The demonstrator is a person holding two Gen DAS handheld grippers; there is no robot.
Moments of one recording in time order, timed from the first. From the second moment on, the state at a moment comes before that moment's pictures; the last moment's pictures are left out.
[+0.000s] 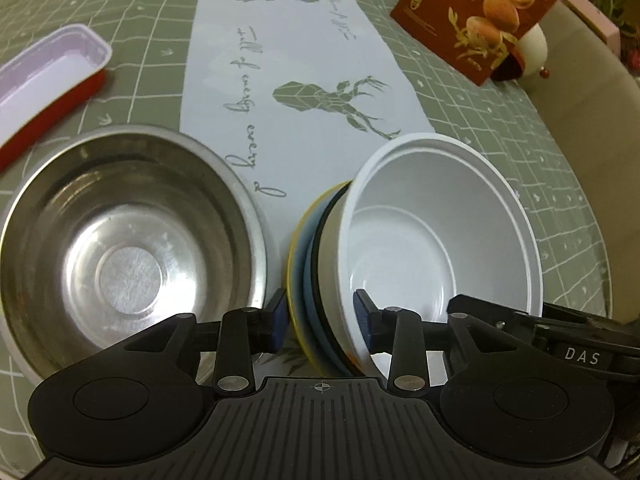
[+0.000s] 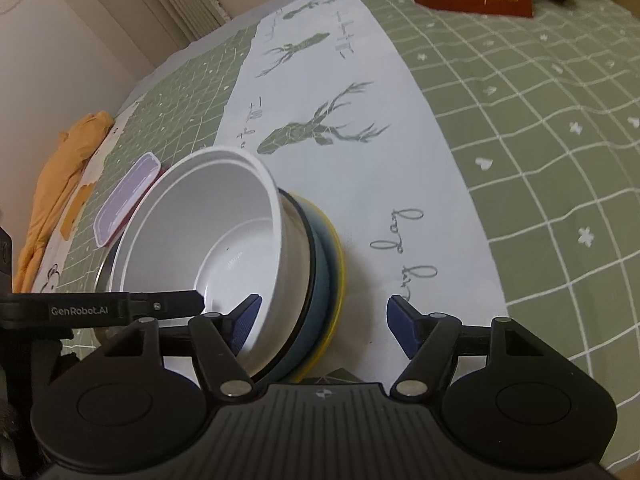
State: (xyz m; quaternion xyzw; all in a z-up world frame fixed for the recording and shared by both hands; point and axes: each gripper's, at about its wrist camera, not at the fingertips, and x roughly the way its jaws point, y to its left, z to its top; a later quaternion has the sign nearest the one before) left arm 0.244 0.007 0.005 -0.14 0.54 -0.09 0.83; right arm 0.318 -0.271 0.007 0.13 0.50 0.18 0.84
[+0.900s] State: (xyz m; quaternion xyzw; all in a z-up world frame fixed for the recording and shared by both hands) left arm 0.275 -0.030 -0.001 -0.10 0.57 -0.10 0.81; right arm 0.348 -0.264 -0.023 0.18 0.53 0.23 0.79
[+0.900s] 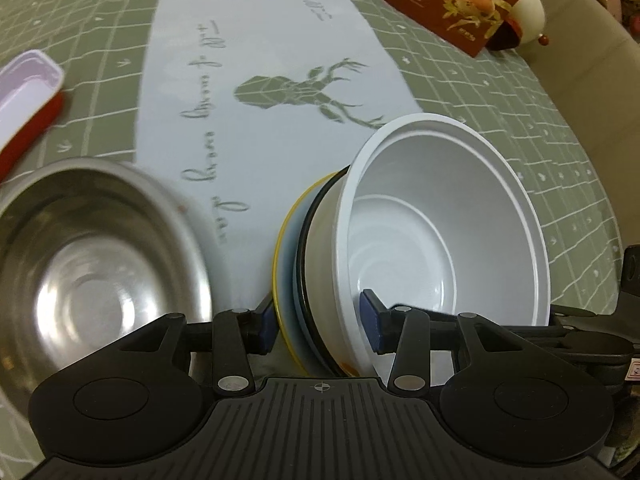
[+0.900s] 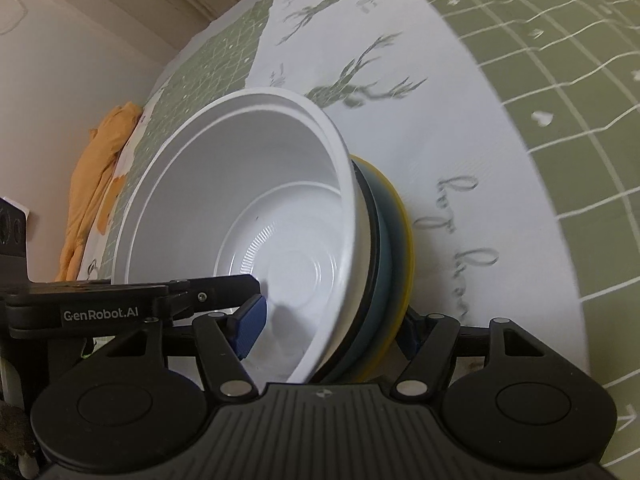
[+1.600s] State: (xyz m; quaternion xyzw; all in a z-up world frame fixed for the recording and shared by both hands) left arm 0.301 -0.045 -0.021 -0.13 0.58 -0.15 0.79; right arm 0.352 -0.295 -0.023 0.18 0.49 0.17 0.84
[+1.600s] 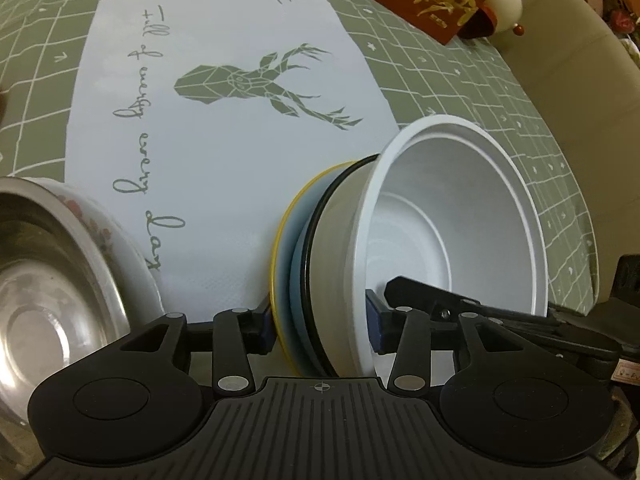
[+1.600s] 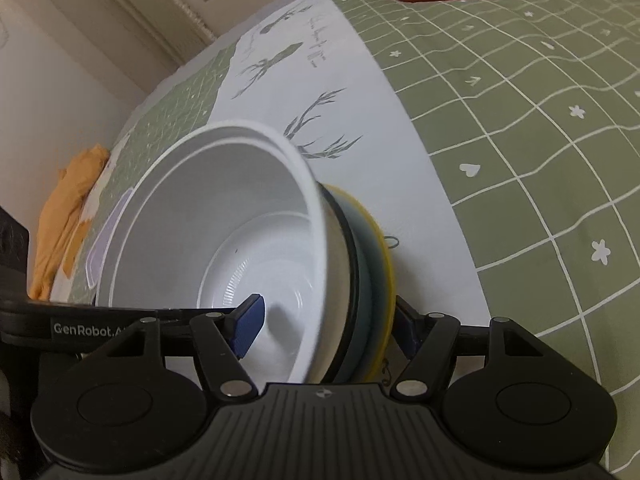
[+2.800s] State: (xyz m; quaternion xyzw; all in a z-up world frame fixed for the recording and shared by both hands) left arm 0.284 -0.024 0.007 -0.08 0.59 -0.10 0.80; right arm 0.362 -0.265 -0.036 0.20 0.52 0.24 0.80
